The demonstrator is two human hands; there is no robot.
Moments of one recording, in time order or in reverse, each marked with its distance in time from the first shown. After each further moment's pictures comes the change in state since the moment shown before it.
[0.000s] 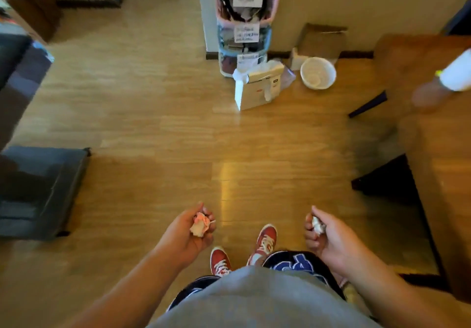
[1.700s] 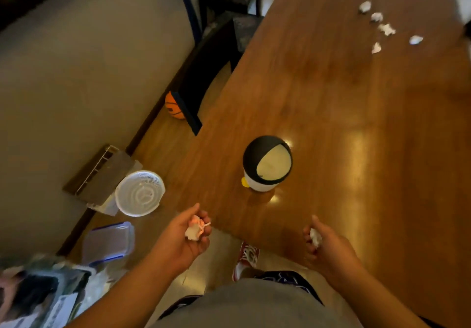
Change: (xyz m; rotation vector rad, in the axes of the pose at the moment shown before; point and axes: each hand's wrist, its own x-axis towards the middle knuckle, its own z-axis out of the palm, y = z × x) left_hand 0.423 0.128 0.766 1.045 -0.431 -0.469; right_hand 0.163 -0.457 -0.213 0.869 0.628 -0.300
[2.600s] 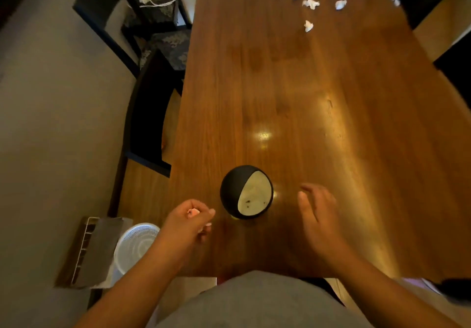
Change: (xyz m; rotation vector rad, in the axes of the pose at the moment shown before) left_hand 0.040 0.097 0.096 0.960 -0.031 0.291; right_hand 0.032 -0.045 0.029 -0.585 0.486 -0.709
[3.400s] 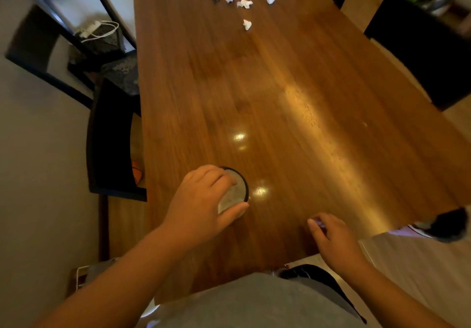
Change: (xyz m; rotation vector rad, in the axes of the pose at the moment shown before) left_hand 0.028 0.047 0.052 1.222 -0.133 1.295; right_hand -0.071 0.090 0.003 -0.042 -0.007 0.224
